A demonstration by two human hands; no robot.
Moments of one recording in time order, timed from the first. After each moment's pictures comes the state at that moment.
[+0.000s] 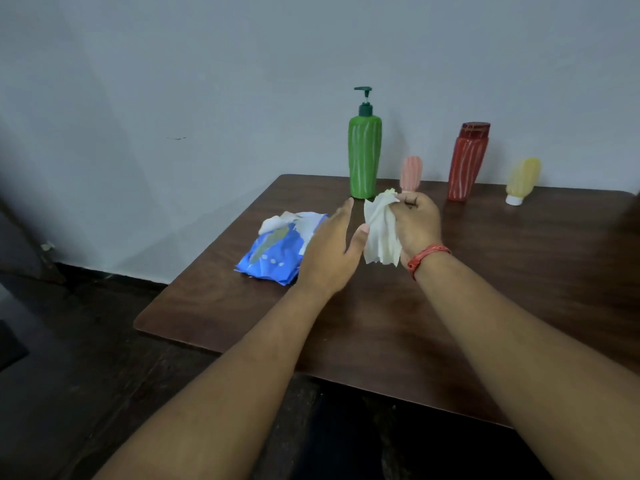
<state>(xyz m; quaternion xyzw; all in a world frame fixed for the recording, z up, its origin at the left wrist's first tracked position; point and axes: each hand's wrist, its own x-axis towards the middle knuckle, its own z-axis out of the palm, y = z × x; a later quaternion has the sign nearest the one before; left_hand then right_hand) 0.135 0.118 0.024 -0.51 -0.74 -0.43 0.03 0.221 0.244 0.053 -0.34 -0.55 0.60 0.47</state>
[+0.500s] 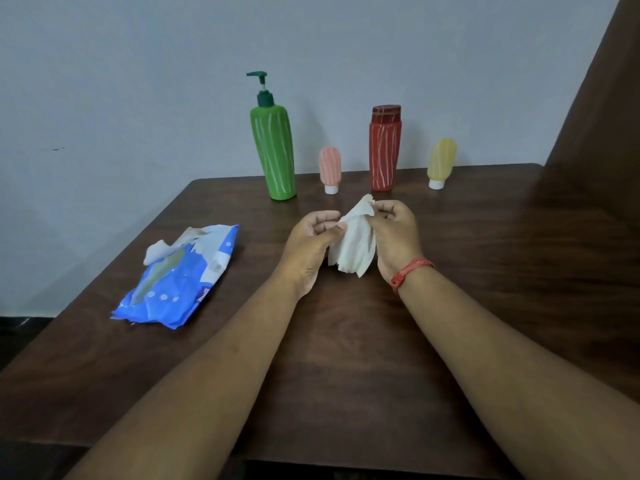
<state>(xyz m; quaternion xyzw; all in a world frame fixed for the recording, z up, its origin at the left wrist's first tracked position) 0.174 0.239 0.011 -0.33 -0.60 -0.65 -0.34 0.285 0.320 0.016 -0.35 -0.49 0.63 0.49</state>
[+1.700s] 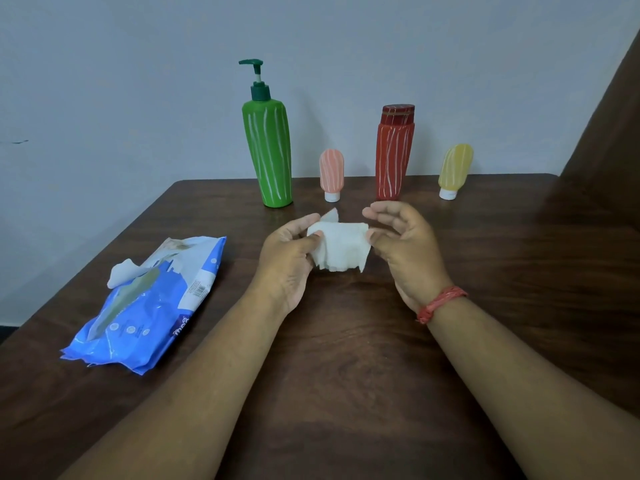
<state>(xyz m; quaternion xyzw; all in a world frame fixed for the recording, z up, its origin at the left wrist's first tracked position) 0.148 0.249 0.023 -0.19 -0.51 -0.74 -0.40 0.286 0.336 0.011 -0.28 -0.62 0.57 0.46</state>
